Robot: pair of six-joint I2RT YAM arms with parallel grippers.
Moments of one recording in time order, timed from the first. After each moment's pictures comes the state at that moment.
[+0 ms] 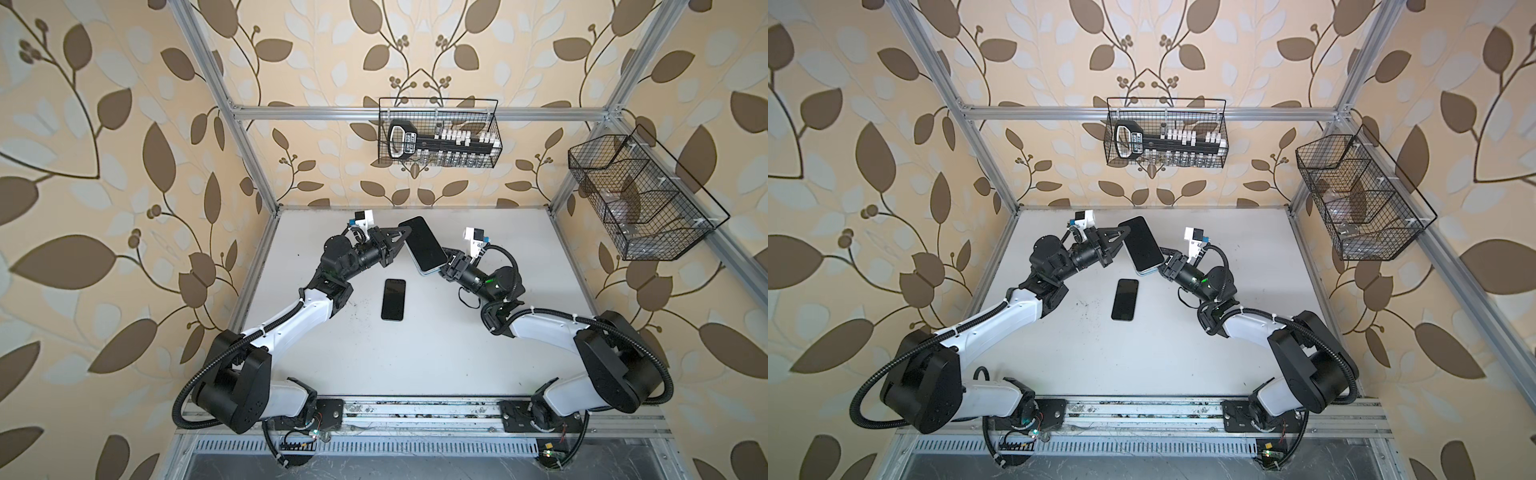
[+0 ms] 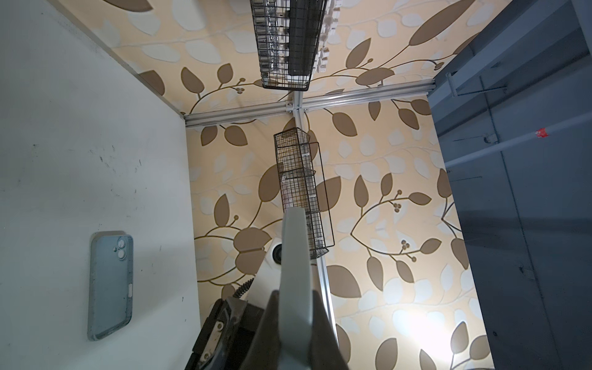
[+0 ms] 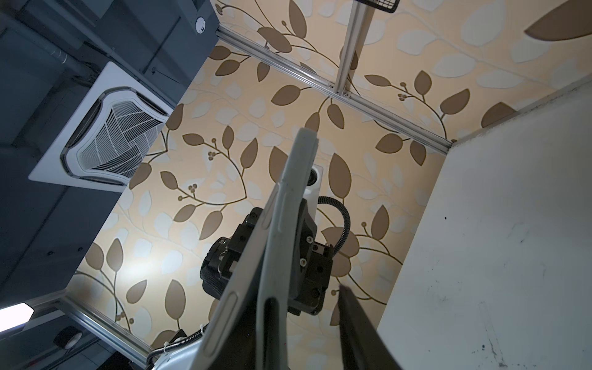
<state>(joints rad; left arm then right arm) -0.43 1.35 0.84 0.68 0.54 -1.52 0.54 1.49 0.61 1.21 -0.39 1.33</state>
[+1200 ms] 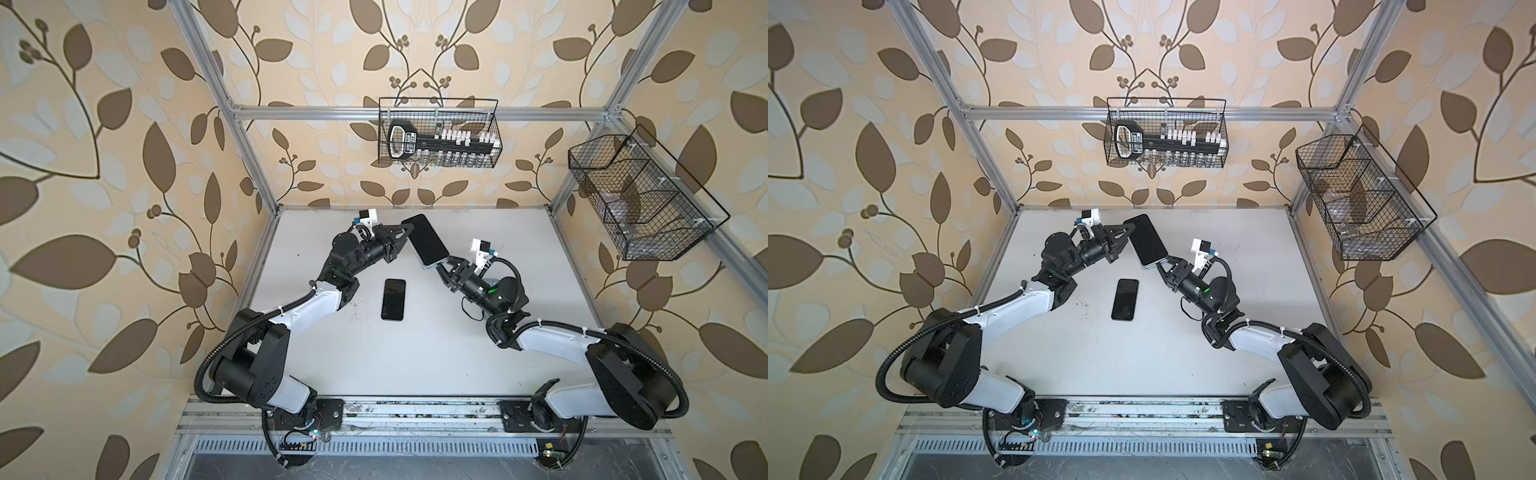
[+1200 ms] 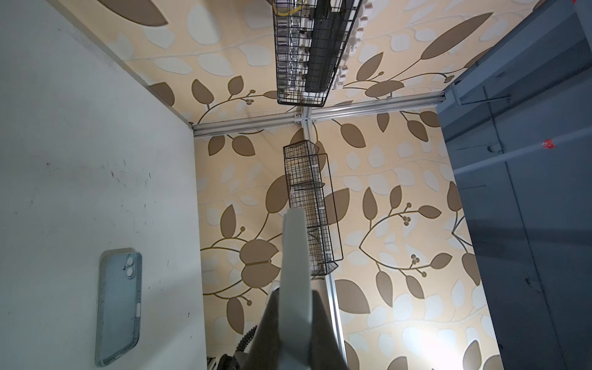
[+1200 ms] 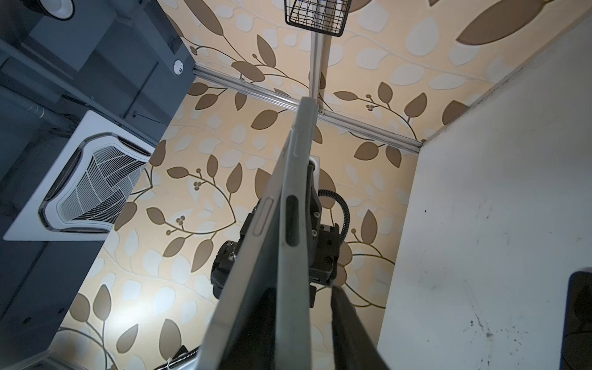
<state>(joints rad) -0.42 1.48 0.87 0.77 0.52 -1.52 0.58 1.39 0.51 1.15 -0.25 1.38</state>
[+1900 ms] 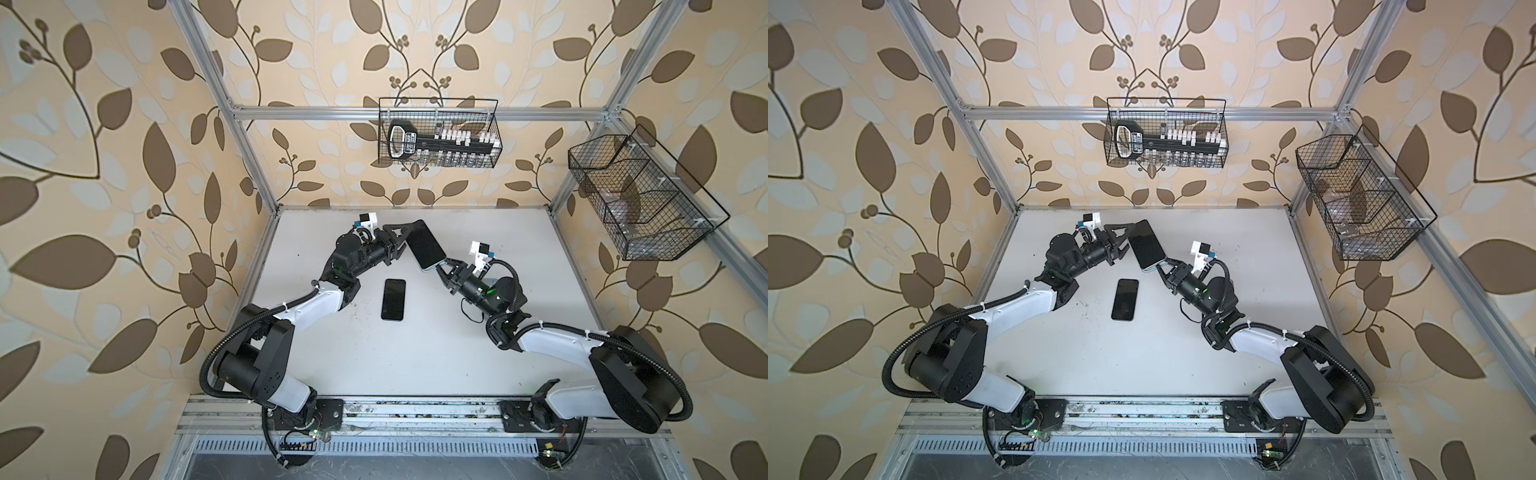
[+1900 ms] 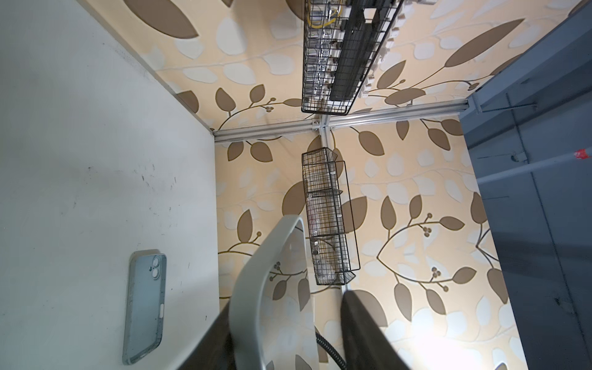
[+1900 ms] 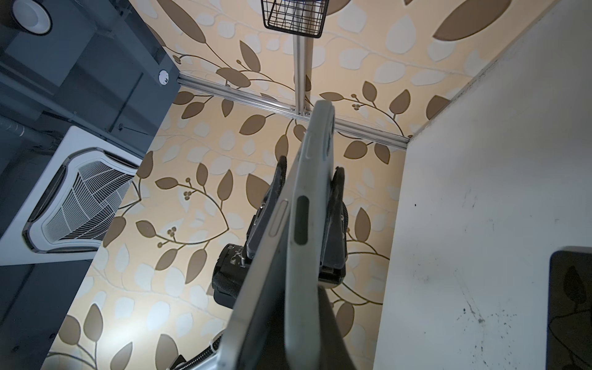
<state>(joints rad) -0.42 1.51 0.86 0.75 0.49 -1.49 0.59 1.37 0.51 1.07 -0.21 1.41</state>
